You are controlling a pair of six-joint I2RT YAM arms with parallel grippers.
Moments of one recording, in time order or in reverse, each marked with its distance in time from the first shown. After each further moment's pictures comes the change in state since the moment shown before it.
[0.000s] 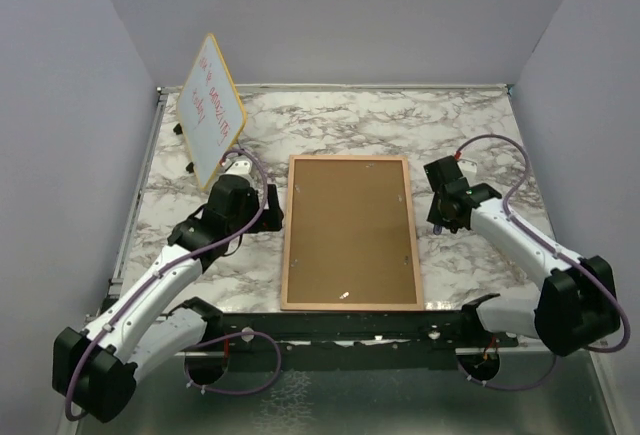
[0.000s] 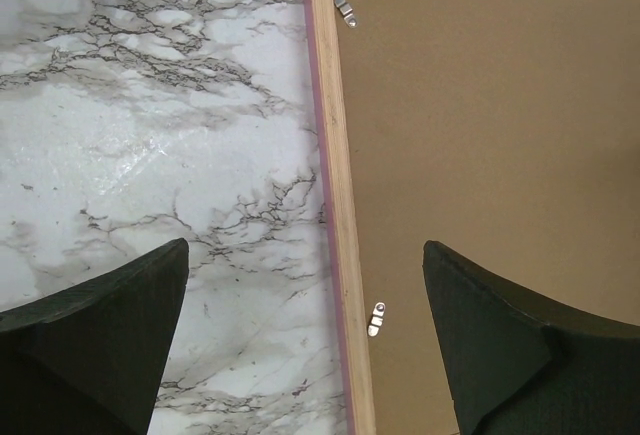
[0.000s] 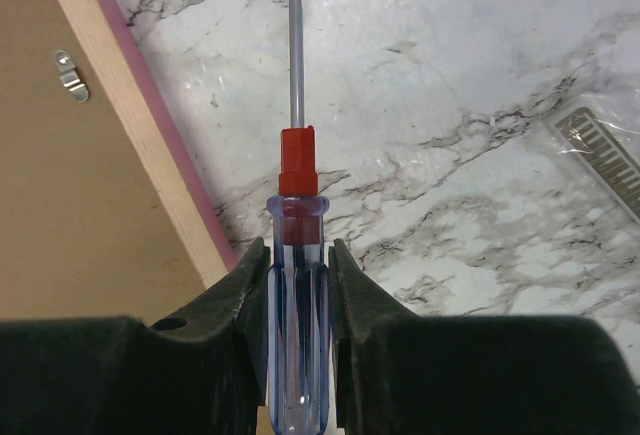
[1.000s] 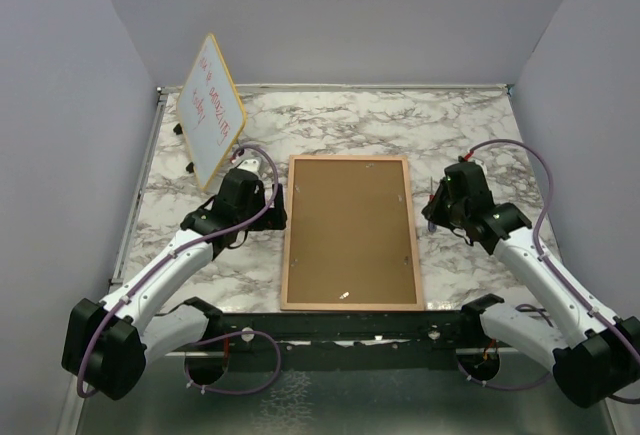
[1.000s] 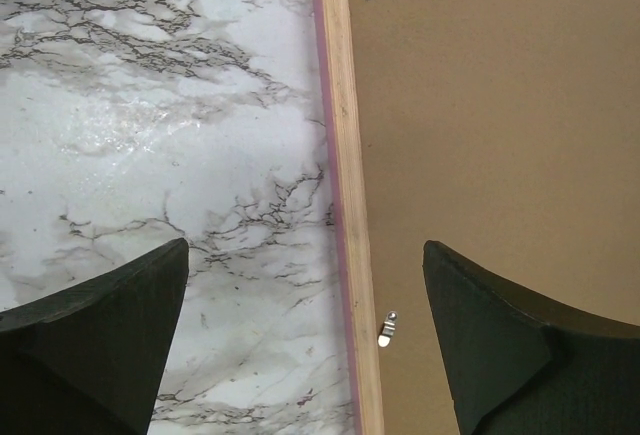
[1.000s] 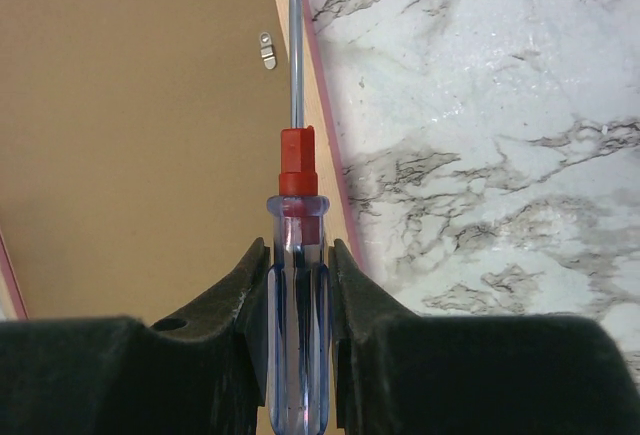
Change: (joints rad) left arm 0.019 0.124 0.013 0.039 0.045 0.024; right arm 0.014 -0.236 -0.023 0.038 -0.205 0.000
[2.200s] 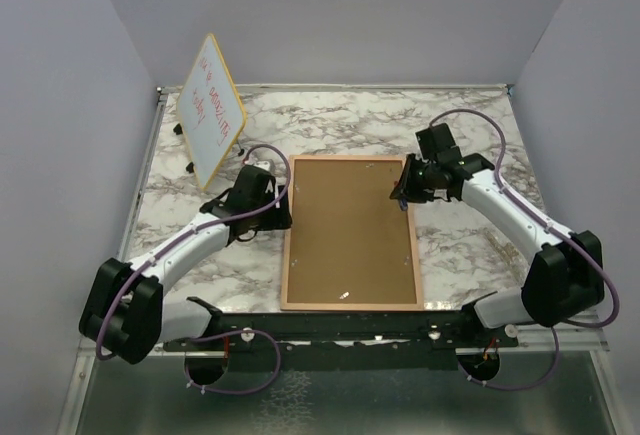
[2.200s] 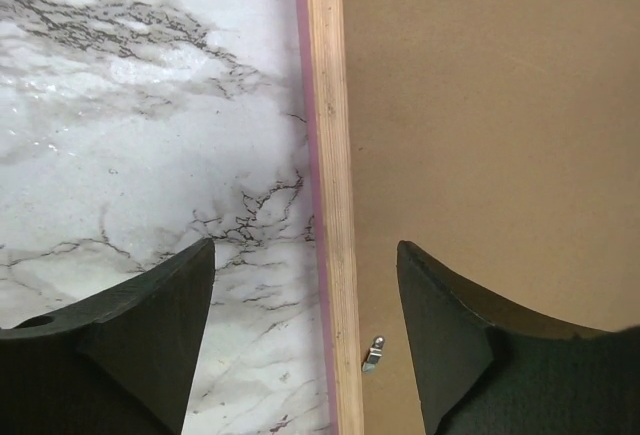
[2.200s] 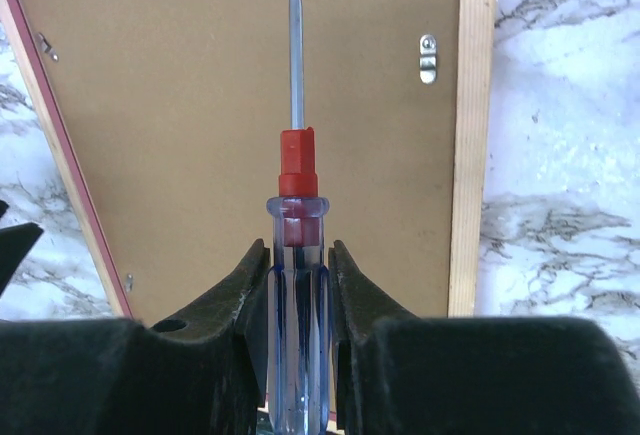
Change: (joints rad) left arm 0.000 0.229 0.008 0.087 0.060 -0.059; right arm 0.000 0.466 0.325 -0.014 -0.281 -0.041
